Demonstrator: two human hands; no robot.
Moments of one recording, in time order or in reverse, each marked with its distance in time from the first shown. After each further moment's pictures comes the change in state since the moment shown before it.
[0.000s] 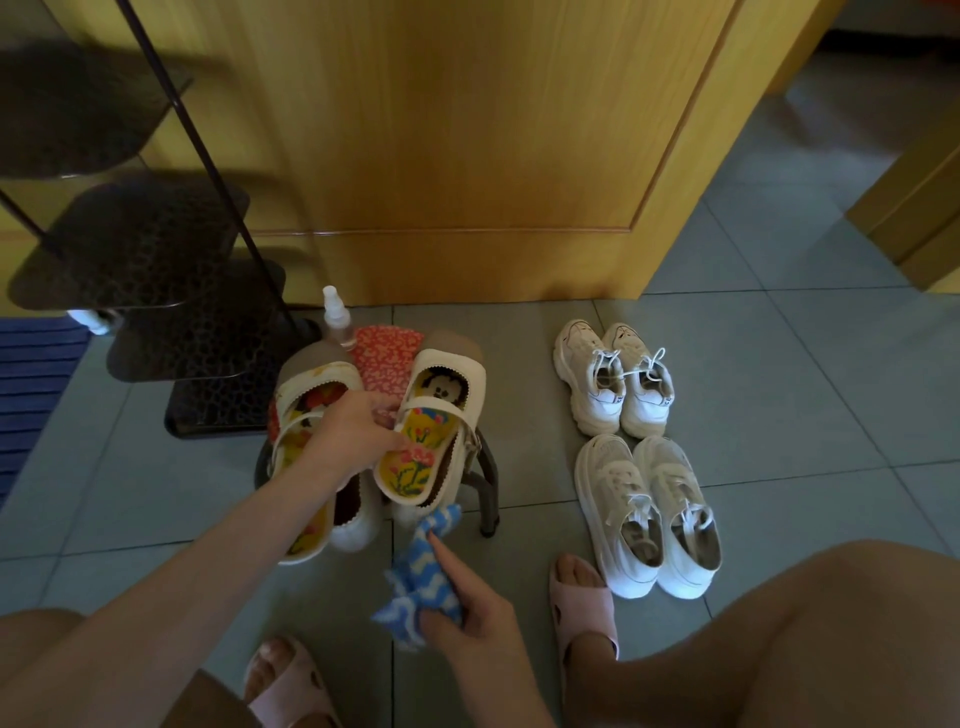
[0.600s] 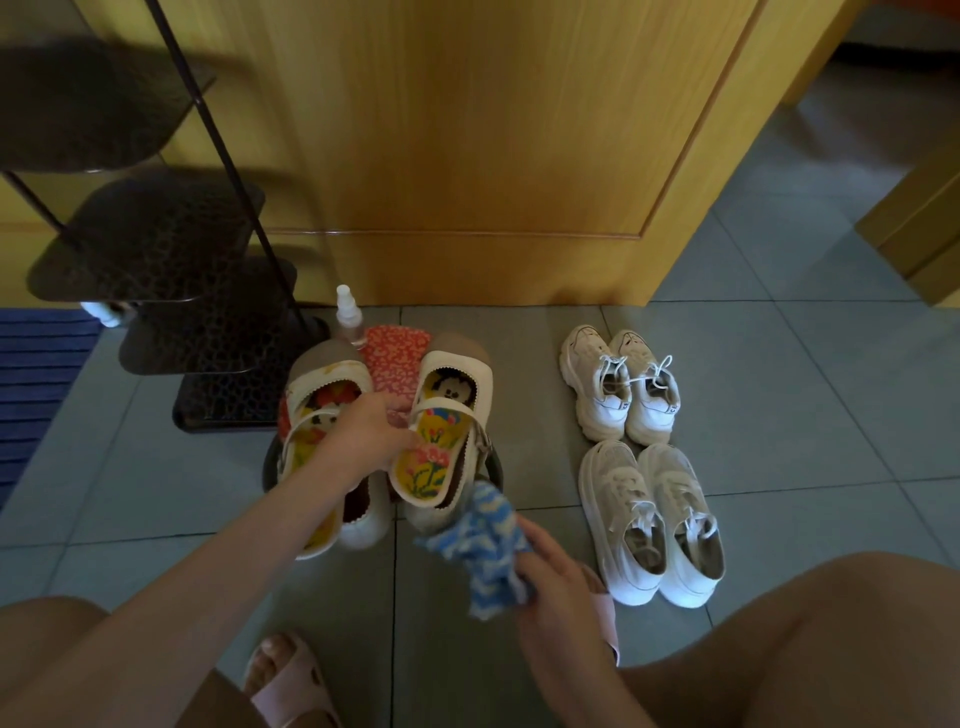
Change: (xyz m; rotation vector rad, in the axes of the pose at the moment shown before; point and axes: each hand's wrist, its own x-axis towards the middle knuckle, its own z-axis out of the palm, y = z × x) left_hand -0.006 0.002 0.003 0.050 0.007 0.006; right_hand 0.012 -0.030 -0.036 0.363 0.222 0.082
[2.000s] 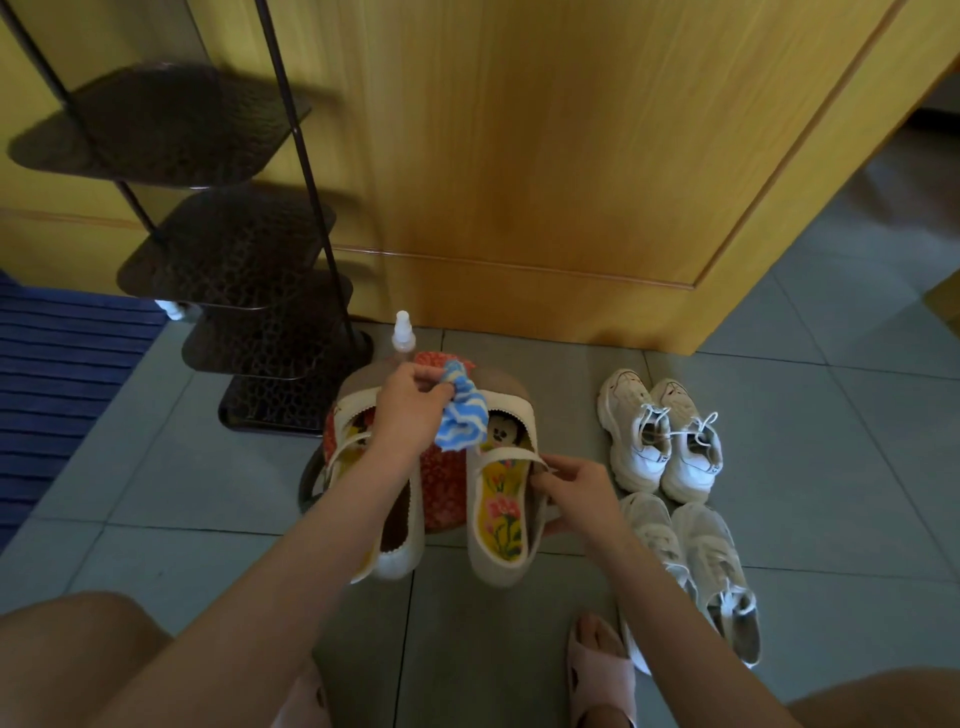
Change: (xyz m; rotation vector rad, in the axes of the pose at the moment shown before) left_hand 0.026 0.021 -0.009 -0.408 0.365 0.054; right_hand 0.102 -0.072 0.027 -0.780 0.013 -0.047
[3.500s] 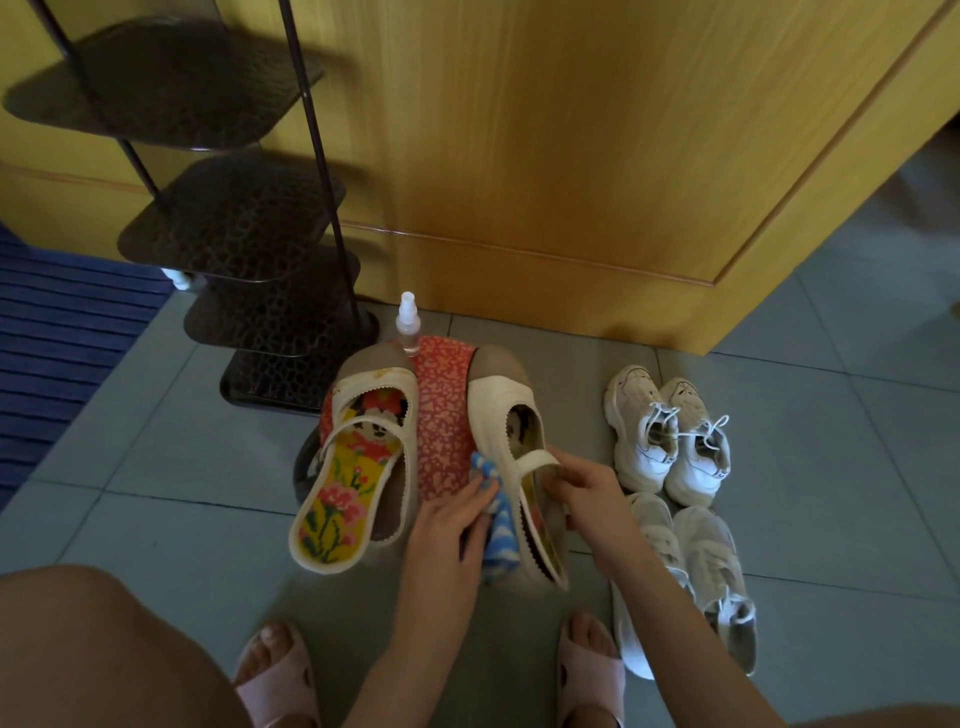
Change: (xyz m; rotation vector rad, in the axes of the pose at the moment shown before) left_hand -0.100 -0.082 0.035 0.204 -0.010 0.304; right_hand 0.012 0.024 -0.012 -0.019 -0.082 -0.188
